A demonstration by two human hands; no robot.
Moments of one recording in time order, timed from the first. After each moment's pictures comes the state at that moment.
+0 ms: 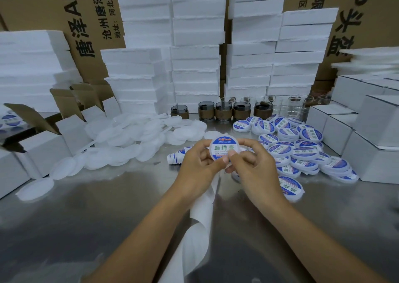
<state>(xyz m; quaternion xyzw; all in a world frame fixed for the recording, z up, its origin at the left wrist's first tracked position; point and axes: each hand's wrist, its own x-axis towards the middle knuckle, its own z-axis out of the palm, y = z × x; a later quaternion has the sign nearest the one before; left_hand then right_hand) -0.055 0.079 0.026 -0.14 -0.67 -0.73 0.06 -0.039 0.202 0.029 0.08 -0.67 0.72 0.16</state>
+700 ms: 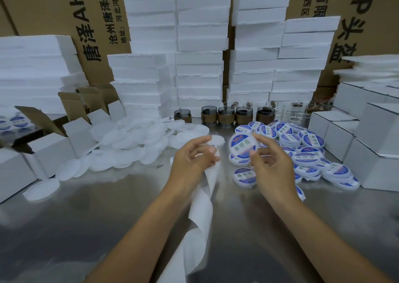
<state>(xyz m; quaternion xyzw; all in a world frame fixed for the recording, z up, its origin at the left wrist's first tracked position) -0.060 0.067 0.032 -0.07 -0.64 -0.76 0.11 -0.054 0.227 0.027 0.06 -0.74 0.62 0.26</state>
